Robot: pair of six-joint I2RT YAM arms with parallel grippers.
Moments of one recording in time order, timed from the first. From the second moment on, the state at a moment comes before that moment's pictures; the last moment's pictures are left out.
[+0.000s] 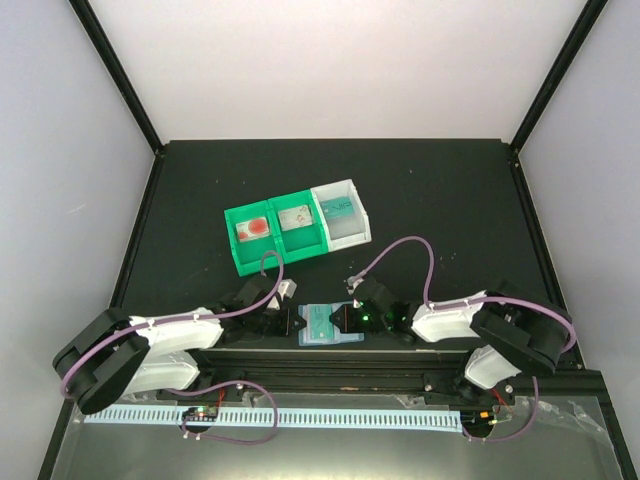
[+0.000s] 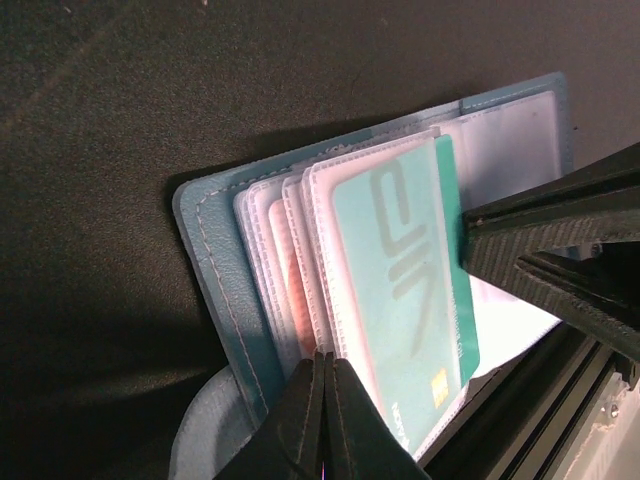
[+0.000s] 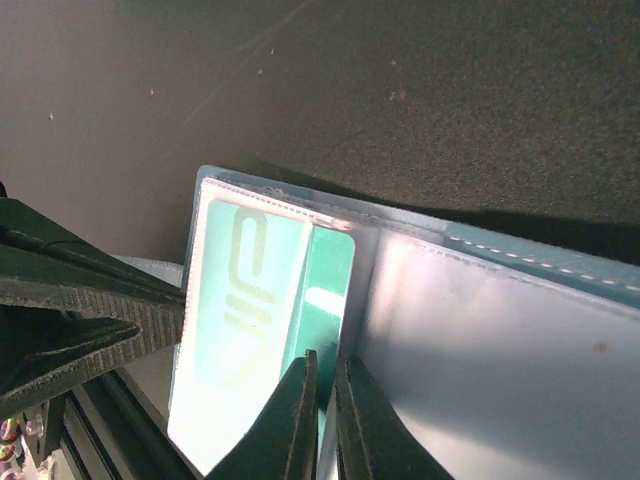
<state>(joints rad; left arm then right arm) -0.75 1.19 0.25 0.08 0.36 -0.79 1.00 1.49 0.42 0.33 -0.17 0.93</state>
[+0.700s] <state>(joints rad) -0.75 1.18 0.25 0.08 0.34 -0.79 0.95 1.52 0.38 0.43 -0.25 0.93</state>
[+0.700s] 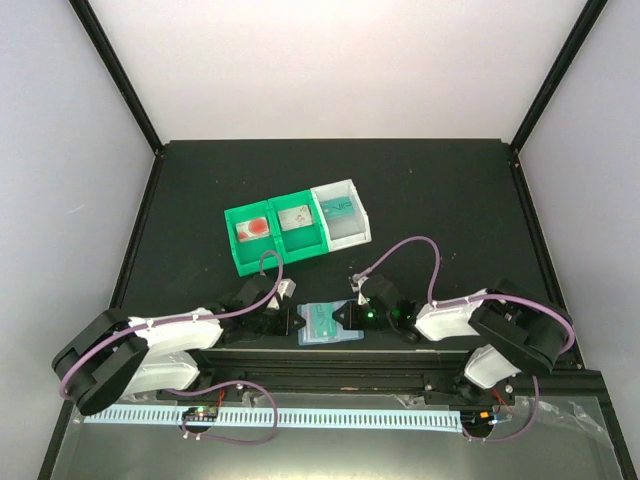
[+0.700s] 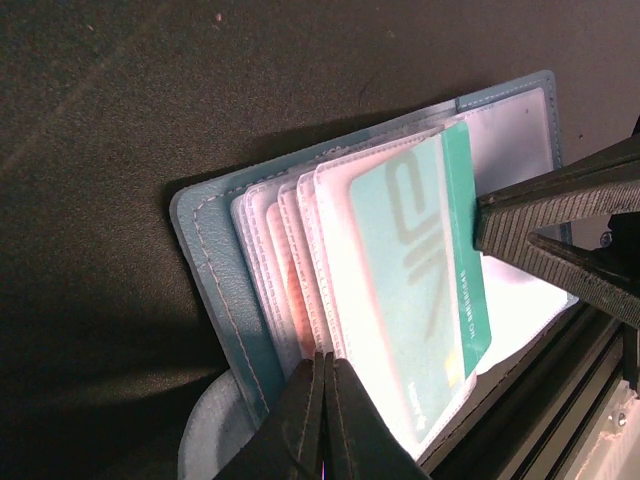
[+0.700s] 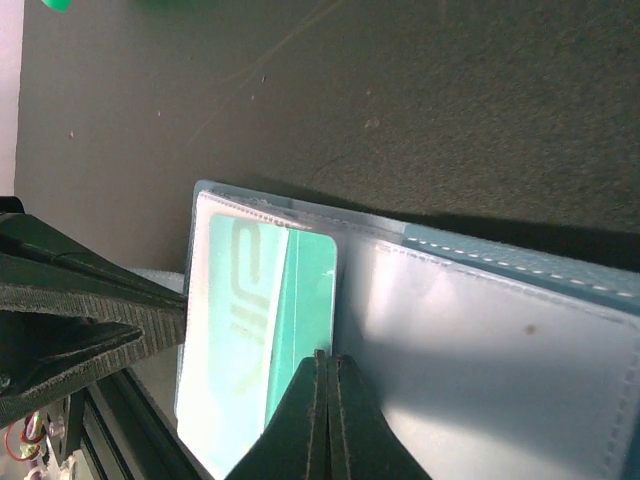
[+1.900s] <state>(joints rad) -0.77 1.12 0.31 0.03 0.37 -0.83 0.91 1.56 0.34 0.54 -0.30 0.93</state>
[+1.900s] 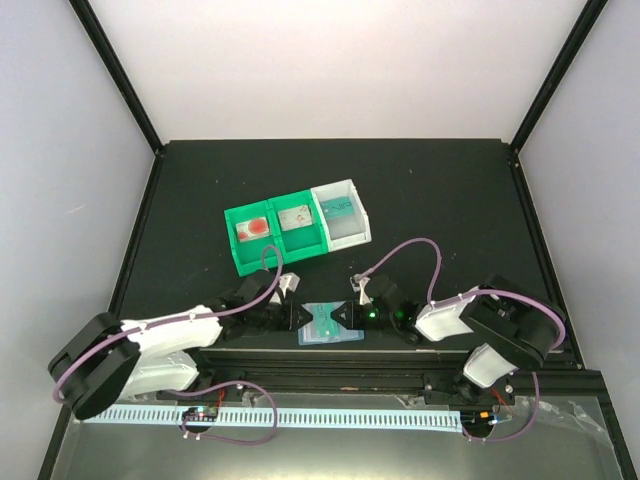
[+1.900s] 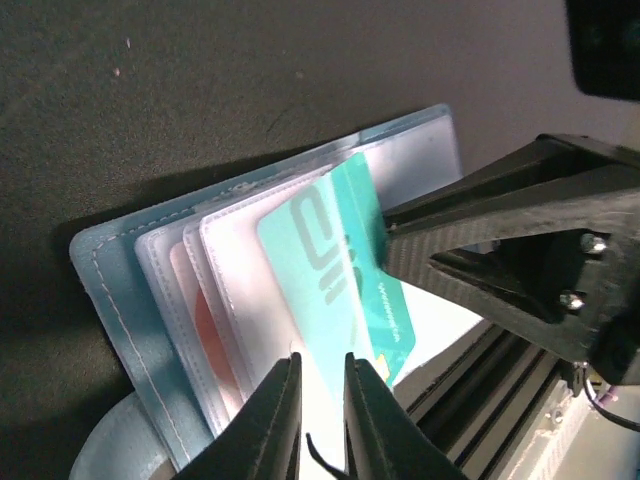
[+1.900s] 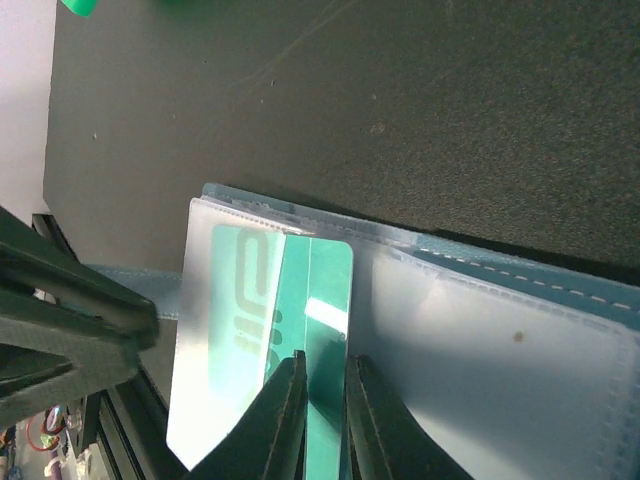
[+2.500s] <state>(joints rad) -0.79 1.29 0.29 0.18 0.39 -0.80 0.87 1.56 0.31 0.59 -0.37 0.93</state>
